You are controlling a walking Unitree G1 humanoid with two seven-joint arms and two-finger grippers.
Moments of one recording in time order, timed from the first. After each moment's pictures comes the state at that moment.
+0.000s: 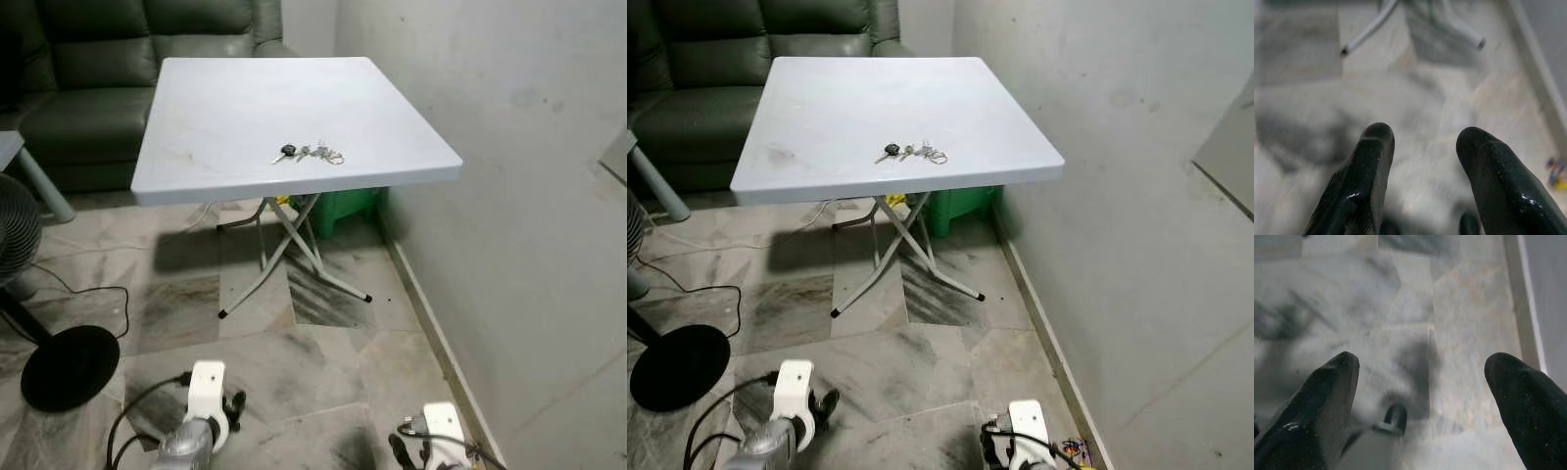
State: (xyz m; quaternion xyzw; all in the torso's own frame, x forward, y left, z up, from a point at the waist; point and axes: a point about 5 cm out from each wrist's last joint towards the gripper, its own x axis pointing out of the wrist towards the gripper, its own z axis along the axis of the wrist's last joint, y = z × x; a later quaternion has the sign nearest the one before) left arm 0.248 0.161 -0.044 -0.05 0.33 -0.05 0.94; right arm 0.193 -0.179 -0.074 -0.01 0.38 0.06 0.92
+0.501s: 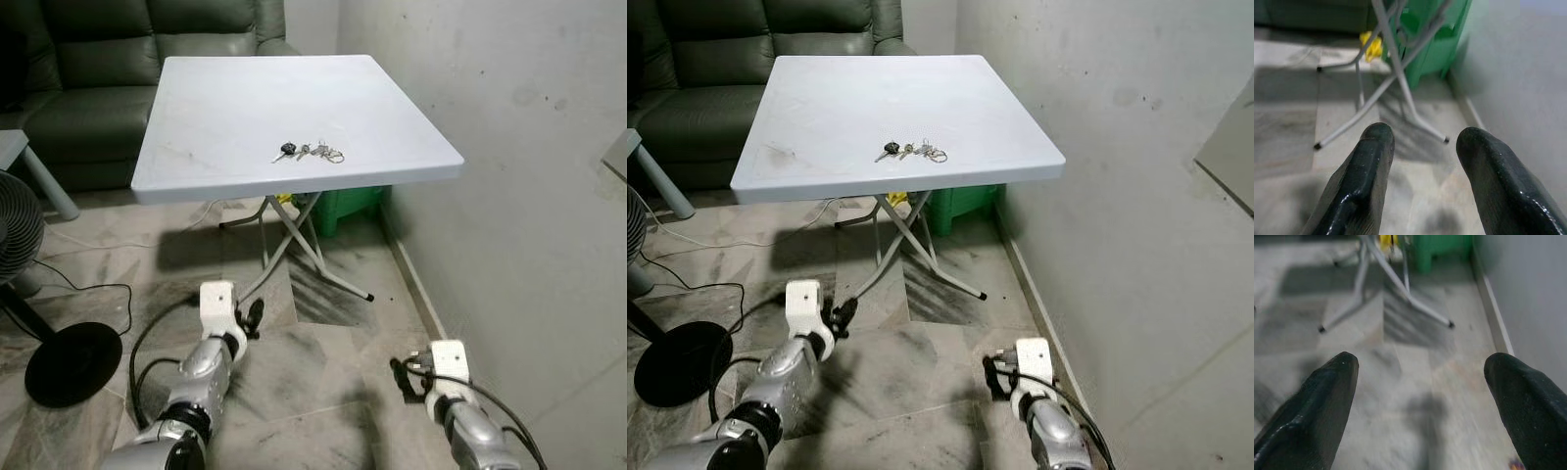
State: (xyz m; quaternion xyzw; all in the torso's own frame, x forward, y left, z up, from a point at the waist) left arm 0.322 0.142 0.031 -0.11 0.15 -0.07 0.98; right arm 0.261 -0.180 -0.021 0.01 0.21 0.07 0.98
